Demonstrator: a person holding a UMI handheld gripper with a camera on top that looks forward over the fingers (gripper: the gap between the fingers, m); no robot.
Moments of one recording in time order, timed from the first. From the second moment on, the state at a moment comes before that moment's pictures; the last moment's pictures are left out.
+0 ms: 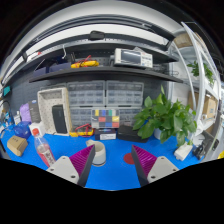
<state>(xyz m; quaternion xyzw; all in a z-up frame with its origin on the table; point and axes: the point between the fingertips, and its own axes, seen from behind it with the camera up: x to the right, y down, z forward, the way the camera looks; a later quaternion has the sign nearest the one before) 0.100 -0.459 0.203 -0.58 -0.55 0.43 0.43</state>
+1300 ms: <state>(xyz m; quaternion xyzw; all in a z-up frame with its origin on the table) -0.001 -0.757 0.080 -0.48 -0.61 0.50 0.38</state>
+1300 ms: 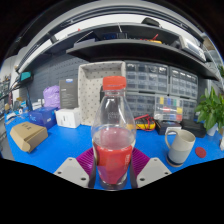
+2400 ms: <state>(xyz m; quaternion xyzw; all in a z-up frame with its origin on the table) -0.048 -0.697 0.142 -0.75 -0.19 0.61 -0.13</state>
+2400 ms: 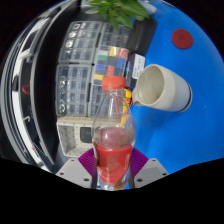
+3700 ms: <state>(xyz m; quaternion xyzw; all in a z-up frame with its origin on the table) -0.093 -0.401 0.184 -0.64 -0.46 0.49 0.37</state>
